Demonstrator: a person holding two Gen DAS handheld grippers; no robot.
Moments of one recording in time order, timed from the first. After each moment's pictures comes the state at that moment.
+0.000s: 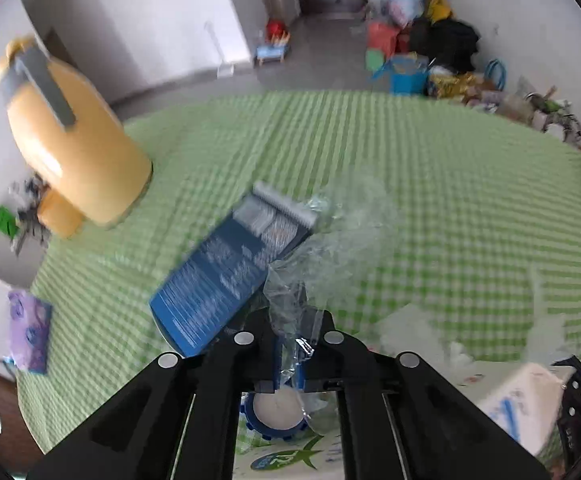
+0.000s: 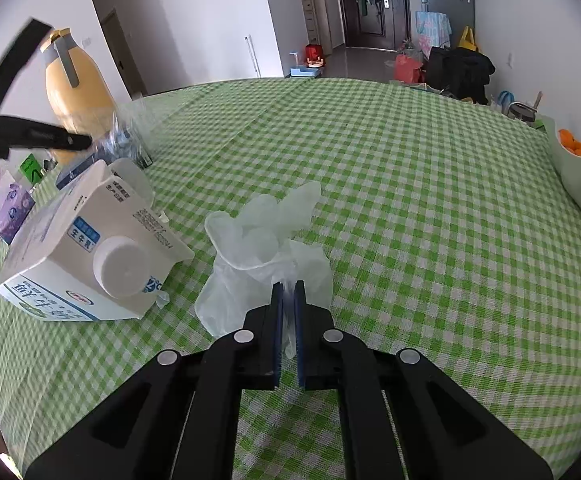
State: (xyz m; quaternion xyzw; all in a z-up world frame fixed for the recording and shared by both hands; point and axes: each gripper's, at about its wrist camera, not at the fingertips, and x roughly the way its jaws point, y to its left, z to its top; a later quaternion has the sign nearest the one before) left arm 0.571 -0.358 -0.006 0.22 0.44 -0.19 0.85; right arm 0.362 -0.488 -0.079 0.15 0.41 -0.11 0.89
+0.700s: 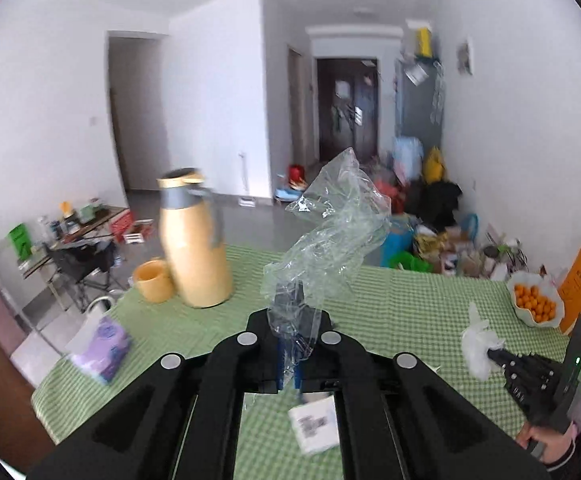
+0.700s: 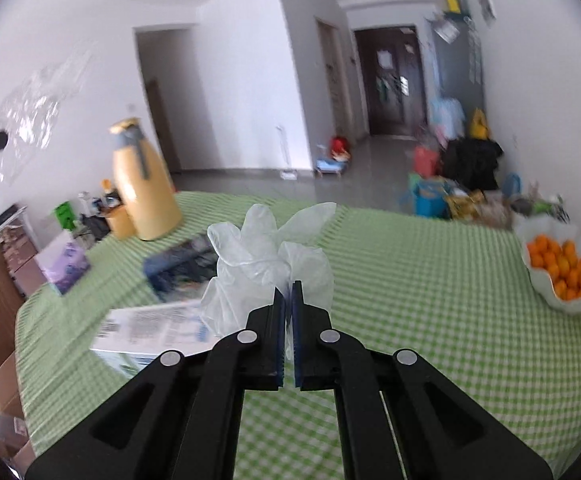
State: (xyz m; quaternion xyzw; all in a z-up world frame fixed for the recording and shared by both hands) left arm 0.398 -0.168 0.208 0.06 0.23 -0.20 0.95; right arm 0.307 -0.448 0.047 0.11 0.24 -0.08 0.96
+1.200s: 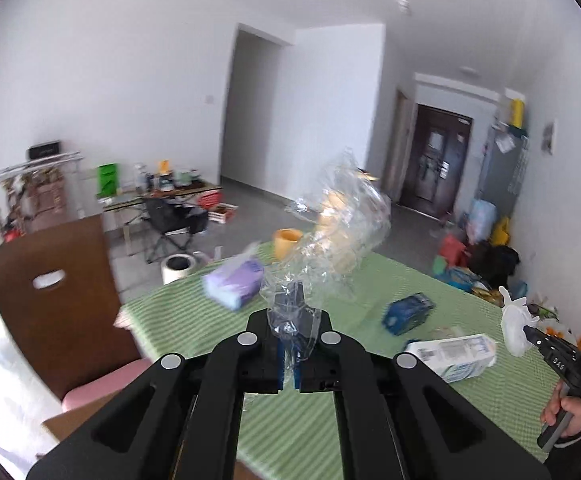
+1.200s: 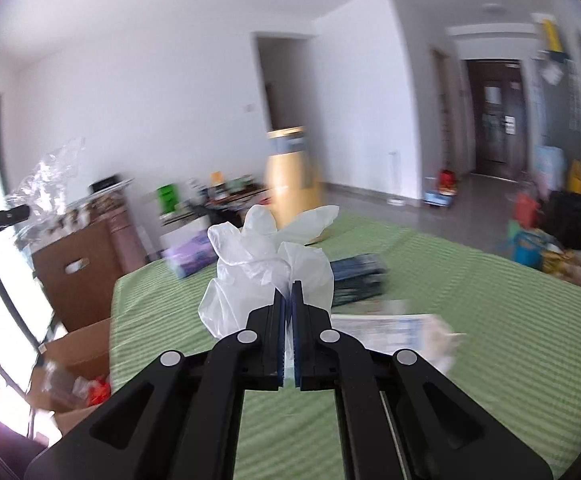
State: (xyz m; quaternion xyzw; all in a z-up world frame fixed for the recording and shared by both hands) left arm 0.262 0.106 0.186 -0.06 0.20 -0.06 0.98; right arm 0.288 -0.299 0.097 0.06 0.20 0.13 0.97
